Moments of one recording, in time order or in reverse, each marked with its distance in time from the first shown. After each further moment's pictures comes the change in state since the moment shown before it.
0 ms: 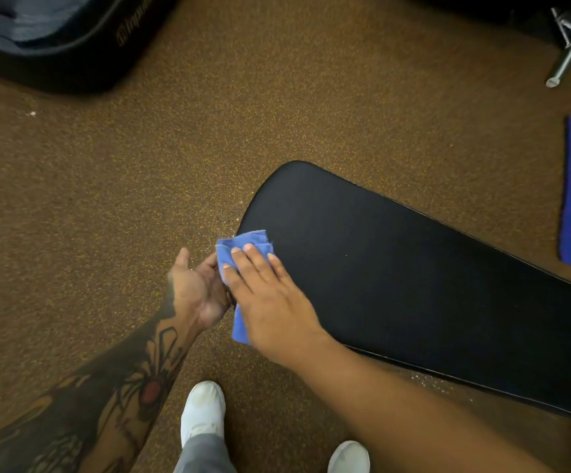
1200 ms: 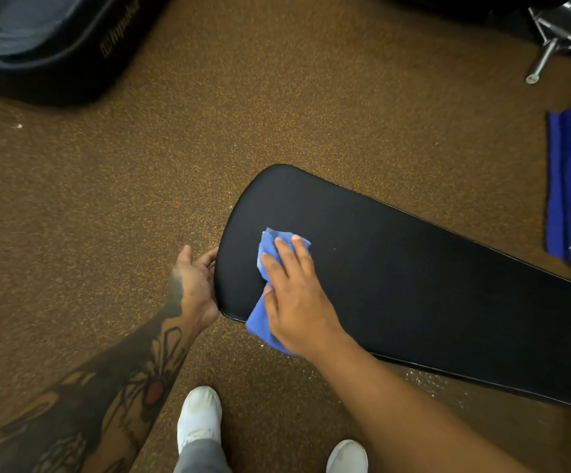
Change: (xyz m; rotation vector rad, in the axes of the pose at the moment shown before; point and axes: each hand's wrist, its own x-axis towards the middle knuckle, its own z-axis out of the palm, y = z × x) left_hand -0.009 -0.007 0.032 0.183 0.109 0.041; right_hand -0.026 0.039 -0.006 0.334 0.083 0.273
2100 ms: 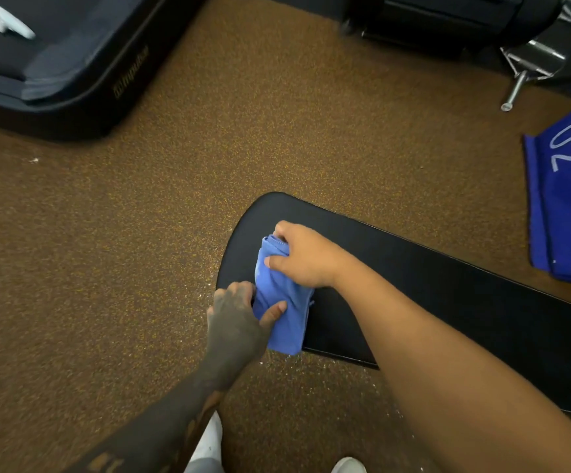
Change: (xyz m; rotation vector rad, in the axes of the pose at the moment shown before) left_hand -0.070 -0.035 0.021 1.383 0.123 0.814; right_hand 0.070 -0.009 -0.112 0.213 -0.309 0.190
